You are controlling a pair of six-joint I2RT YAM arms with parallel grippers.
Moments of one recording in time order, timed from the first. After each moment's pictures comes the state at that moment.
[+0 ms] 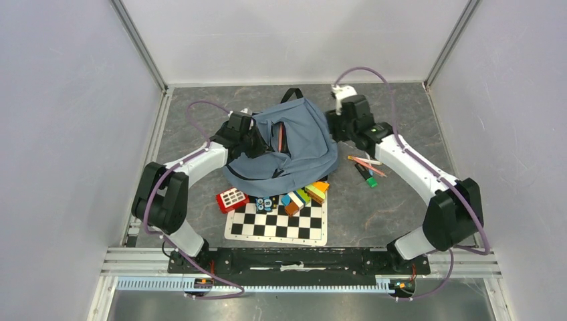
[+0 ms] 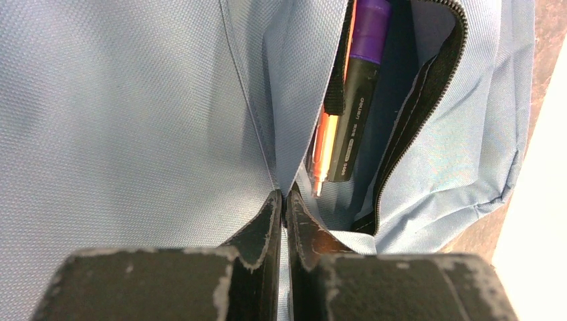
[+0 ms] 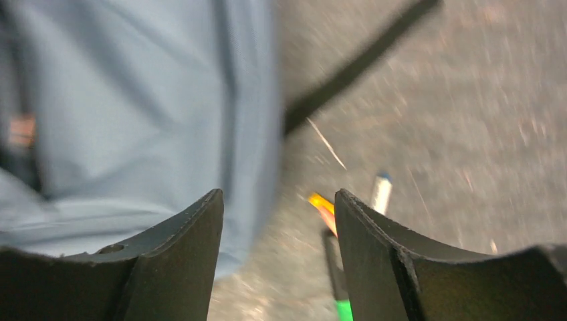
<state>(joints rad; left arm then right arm) -0.40 1.63 1.02 -0.16 0.15 -0.75 0.51 1.51 1.26 -0.38 0.21 0.05</state>
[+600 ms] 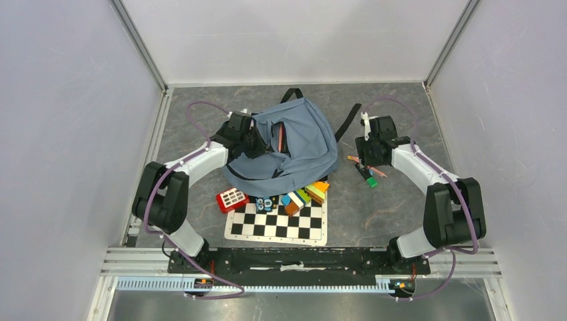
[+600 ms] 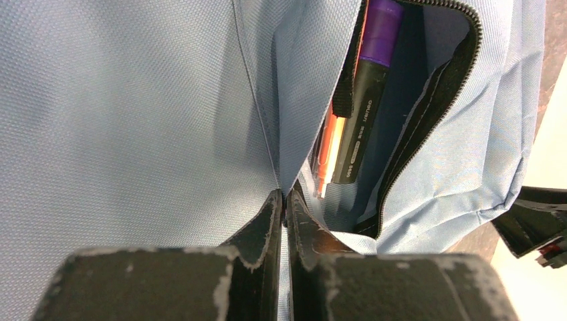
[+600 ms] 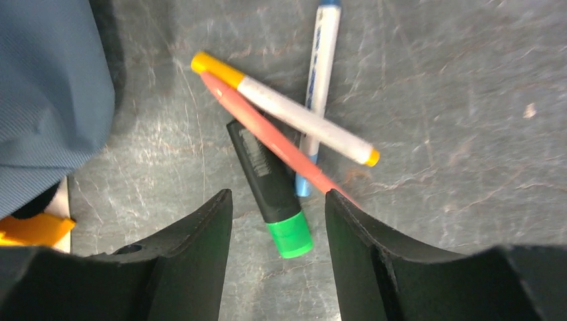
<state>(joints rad) -0.40 1.63 1.03 -0.19 0.13 -0.77 0.18 1.49 0.96 -0.48 0.08 0.00</state>
